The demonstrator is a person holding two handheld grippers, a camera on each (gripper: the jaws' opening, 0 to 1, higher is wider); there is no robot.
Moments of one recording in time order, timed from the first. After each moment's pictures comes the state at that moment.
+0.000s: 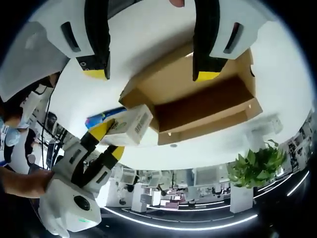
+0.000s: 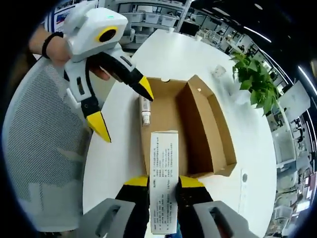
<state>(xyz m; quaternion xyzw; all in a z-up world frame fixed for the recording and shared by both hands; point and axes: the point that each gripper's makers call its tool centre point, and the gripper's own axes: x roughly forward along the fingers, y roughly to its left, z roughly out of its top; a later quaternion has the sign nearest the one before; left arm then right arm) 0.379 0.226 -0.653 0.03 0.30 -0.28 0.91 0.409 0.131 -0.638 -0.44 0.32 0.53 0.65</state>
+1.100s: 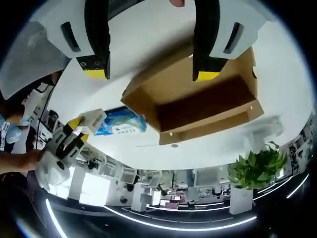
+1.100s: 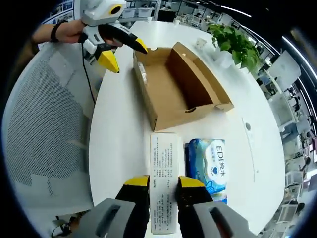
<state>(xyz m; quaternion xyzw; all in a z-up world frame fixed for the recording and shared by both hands) 0.379 0.225 -0.653 0.02 0.31 -0.28 0.91 0.383 -0.005 -0.671 -0.40 0.40 0.47 0.68</state>
